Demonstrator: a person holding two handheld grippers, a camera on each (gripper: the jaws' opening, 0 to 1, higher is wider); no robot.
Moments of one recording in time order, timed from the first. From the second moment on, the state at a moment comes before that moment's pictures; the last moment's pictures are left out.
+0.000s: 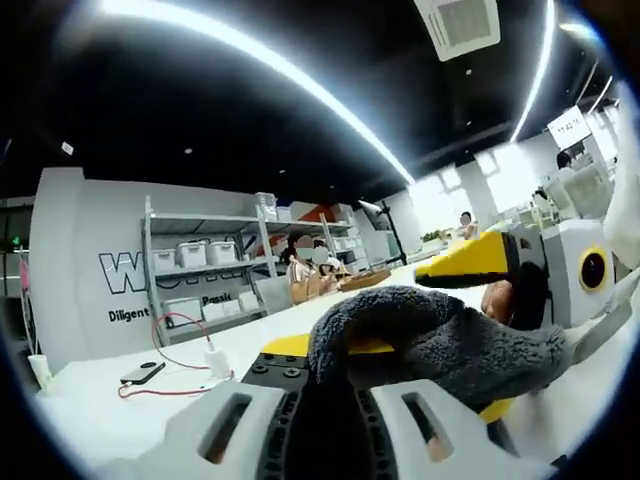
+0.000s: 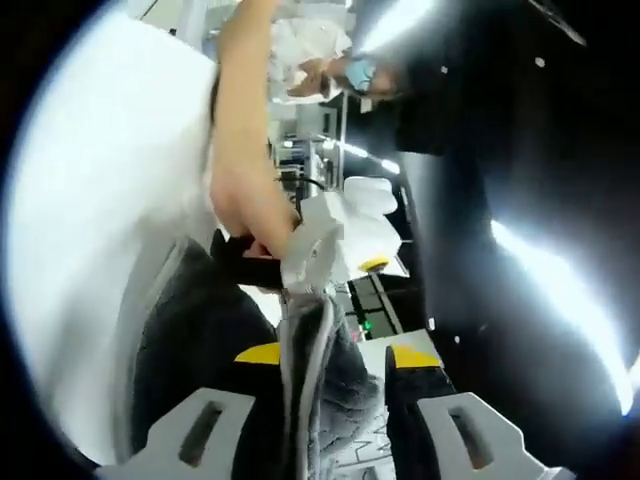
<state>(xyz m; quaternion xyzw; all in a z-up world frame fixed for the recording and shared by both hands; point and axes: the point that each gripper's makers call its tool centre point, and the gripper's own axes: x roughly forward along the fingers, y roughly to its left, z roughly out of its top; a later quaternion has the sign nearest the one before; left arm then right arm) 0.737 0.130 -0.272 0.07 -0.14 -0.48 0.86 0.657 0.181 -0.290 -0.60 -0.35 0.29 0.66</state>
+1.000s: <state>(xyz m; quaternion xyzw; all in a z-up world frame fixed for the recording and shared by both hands) 0.723 0.122 -0.281 0.05 -0.09 -0.51 0.86 0.696 0.114 -0.239 -0.46 -0.34 0.25 0.78</state>
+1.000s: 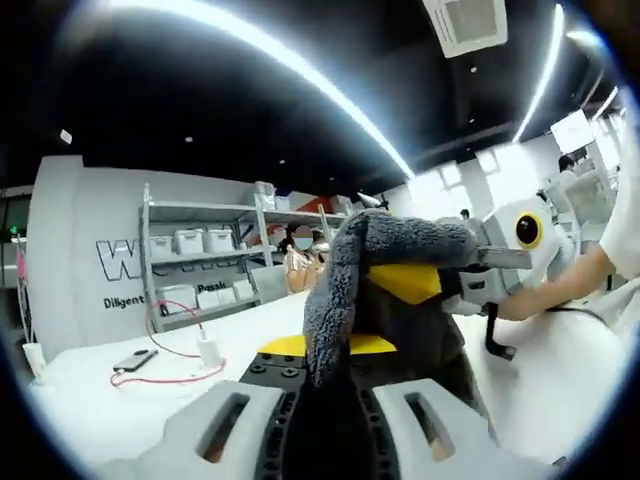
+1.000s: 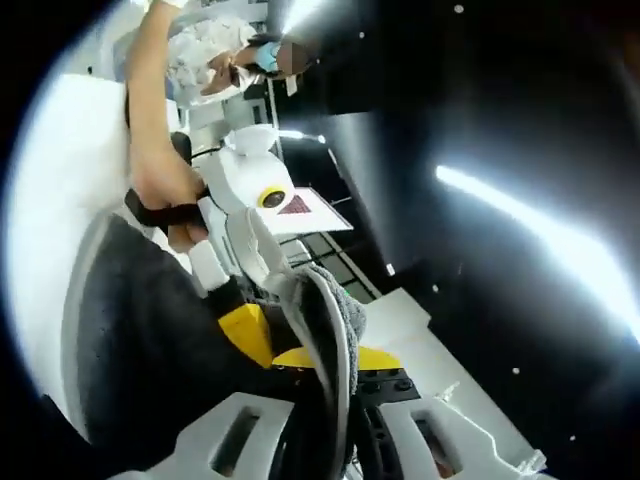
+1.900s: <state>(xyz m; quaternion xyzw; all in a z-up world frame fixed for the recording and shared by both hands) 0.713 0.107 -0.300 0.13 -0.08 -0.51 0.85 0.709 0.078 -0.222 -0.44 -0.30 0.21 0.82</state>
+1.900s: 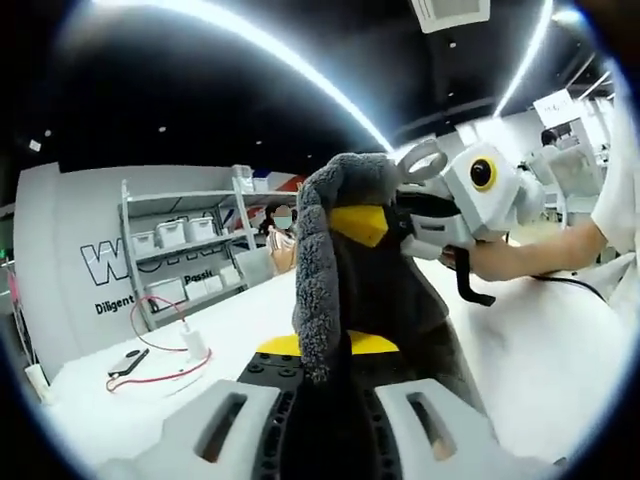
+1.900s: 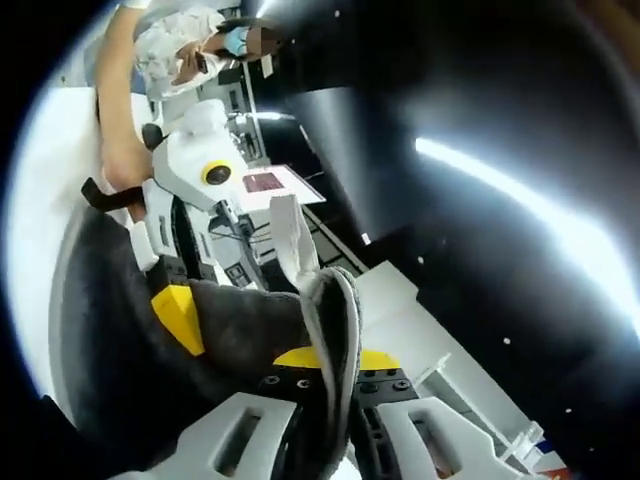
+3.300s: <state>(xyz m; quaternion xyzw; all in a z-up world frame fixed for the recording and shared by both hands) 0.723 0.113 -0.291 0.14 -0.11 -0.51 0.84 0.715 -0.011 -0.173 -0.41 -0.30 0.09 0.85</state>
